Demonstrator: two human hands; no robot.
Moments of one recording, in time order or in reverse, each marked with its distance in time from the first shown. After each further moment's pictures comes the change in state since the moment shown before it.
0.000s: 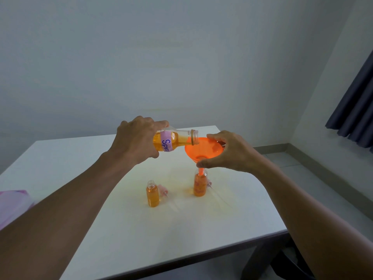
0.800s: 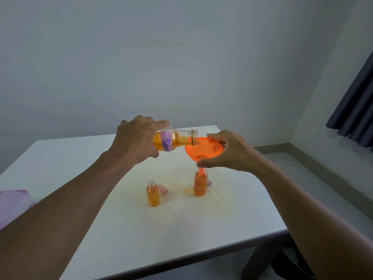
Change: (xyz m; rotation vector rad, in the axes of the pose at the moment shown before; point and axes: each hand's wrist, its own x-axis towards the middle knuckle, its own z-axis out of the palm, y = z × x) left_hand -0.001 0.000 -0.002 -0.006 -0.016 -0.009; right_hand 0.000 0.000 -0.001 -0.008 -0.008 0.007
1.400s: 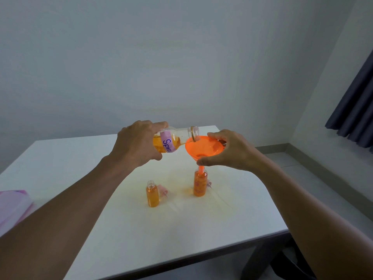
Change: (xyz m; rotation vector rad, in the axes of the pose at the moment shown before) left_hand -0.005 0.002 0.006 -0.175 -0.021 -0.060; right_hand 0.000 -0.003 -0.003 0.006 0.013 0.022
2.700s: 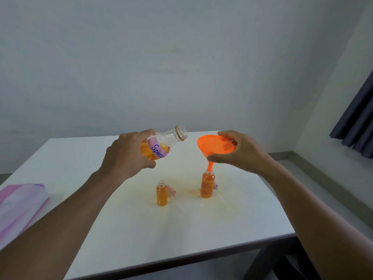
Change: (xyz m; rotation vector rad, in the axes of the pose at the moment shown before) left_hand -0.046 -0.036 -0.008 -0.250 0.076 -0.199; right_hand -0.005 -0.008 -0.005 0.065 0.069 -0.005
